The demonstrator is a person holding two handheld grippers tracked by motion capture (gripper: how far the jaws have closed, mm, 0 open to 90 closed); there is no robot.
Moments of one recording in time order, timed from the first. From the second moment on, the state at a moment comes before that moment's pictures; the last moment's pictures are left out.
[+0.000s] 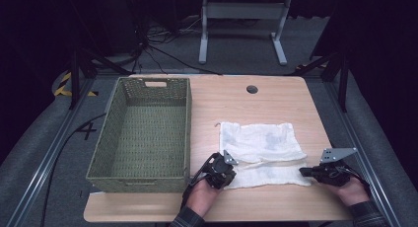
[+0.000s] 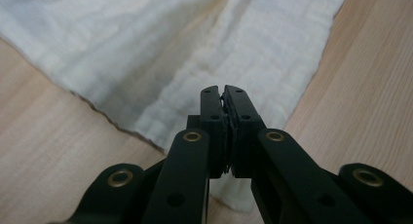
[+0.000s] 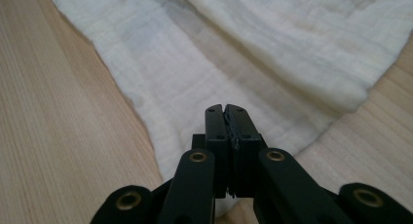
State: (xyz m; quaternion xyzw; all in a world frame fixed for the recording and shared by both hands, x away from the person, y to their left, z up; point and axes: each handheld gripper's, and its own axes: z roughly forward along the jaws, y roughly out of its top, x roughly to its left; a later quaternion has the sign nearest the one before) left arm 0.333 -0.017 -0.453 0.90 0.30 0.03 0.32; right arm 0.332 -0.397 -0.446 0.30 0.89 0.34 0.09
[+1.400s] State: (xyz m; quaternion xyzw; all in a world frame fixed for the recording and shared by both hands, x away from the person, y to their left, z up) left arm 0.322 -0.016 -0.445 0.90 0.29 0.04 0.32; right arm 0.302 -0.405 -0.445 0.27 0.89 0.35 0.07
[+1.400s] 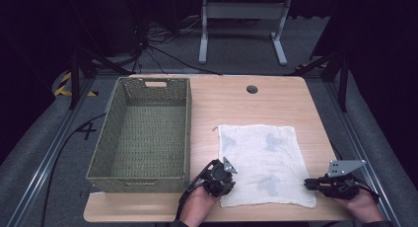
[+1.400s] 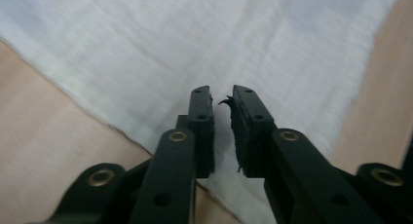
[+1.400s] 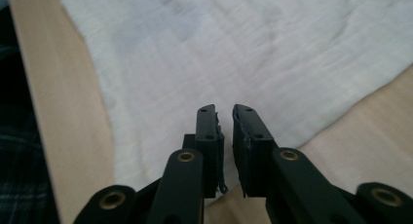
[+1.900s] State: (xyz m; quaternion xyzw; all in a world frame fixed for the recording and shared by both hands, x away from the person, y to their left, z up) left arm 0.394 -0.025 -0.431 0.86 0.36 0.11 0.34; right arm 0.380 -0.396 -0.431 0.32 0.87 0.36 0.12
